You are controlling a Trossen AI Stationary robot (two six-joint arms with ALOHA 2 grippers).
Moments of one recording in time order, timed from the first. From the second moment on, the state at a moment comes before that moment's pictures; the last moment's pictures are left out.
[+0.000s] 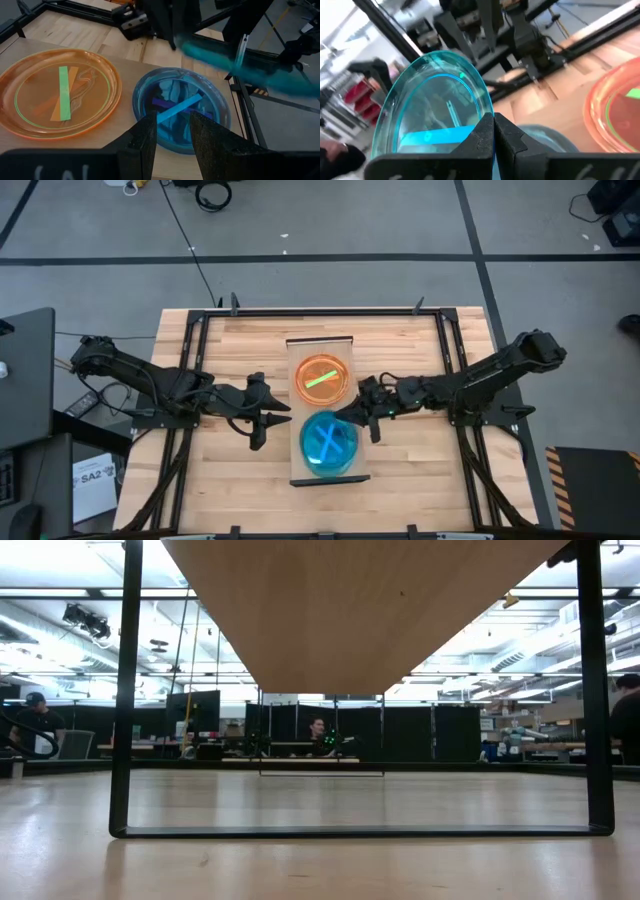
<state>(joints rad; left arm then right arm) -0.37 1.17 1.04 -0.35 -0.33 -0.43 0.25 1.35 0.70 0.57 0.10 0.61</state>
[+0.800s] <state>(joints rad) -0.36 1.17 1.04 -0.35 -0.33 -0.43 0.20 1.38 0.74 0.35 0.05 0.51</state>
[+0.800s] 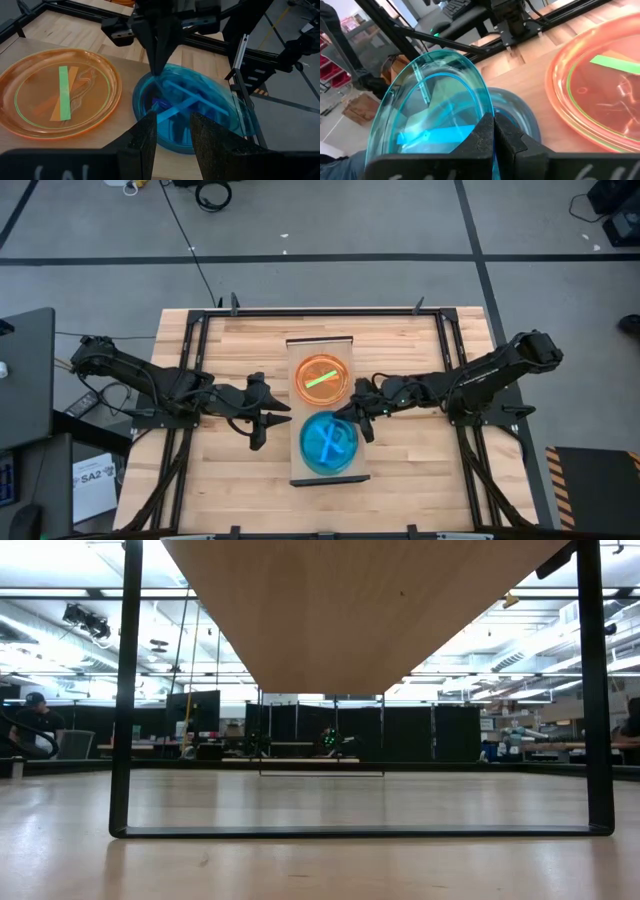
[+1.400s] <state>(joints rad) -0.36 1.17 1.04 -0.35 -0.33 -0.43 0.19 1.38 0.74 0.34 0.05 0.49</state>
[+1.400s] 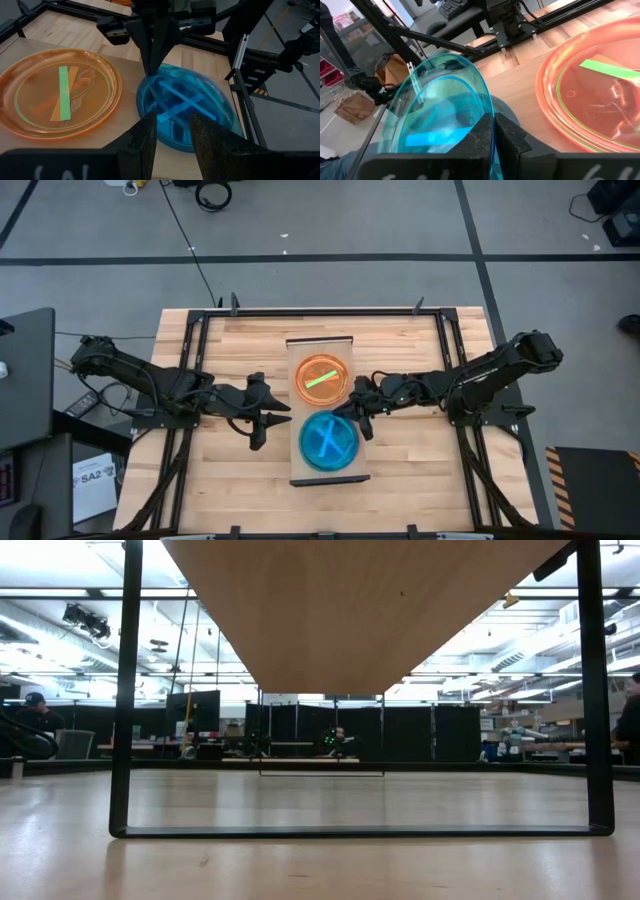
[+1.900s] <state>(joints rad) -0.37 1.17 1.04 -0.35 -0.33 -0.43 0.19 1.38 0.74 0.34 -0.03 0.44</state>
